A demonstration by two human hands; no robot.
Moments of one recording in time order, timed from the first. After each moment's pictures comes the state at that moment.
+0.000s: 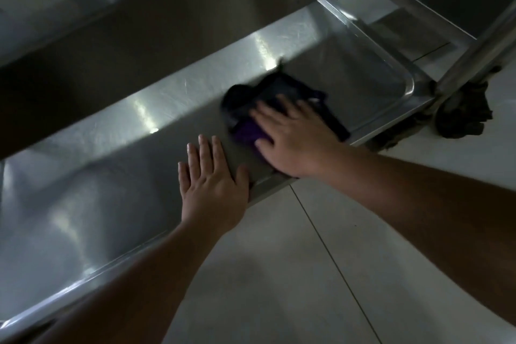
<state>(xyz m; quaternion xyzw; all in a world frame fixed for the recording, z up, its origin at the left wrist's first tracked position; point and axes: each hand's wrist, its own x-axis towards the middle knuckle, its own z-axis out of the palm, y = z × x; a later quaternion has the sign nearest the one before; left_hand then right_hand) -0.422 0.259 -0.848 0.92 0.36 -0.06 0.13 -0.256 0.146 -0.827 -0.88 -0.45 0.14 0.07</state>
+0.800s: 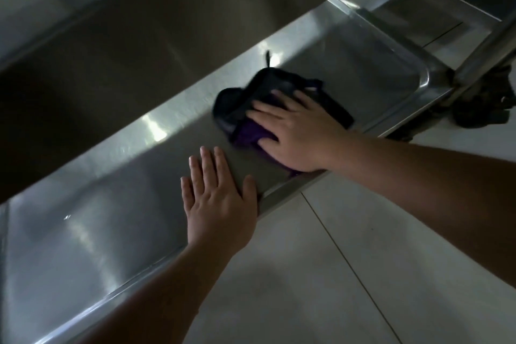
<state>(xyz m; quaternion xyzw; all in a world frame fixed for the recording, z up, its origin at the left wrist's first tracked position) -0.424 0.259 -0.849 0.93 0.35 -0.06 0.11 -0.231 0.156 -0.832 -0.85 -0.49 0.14 0.08</state>
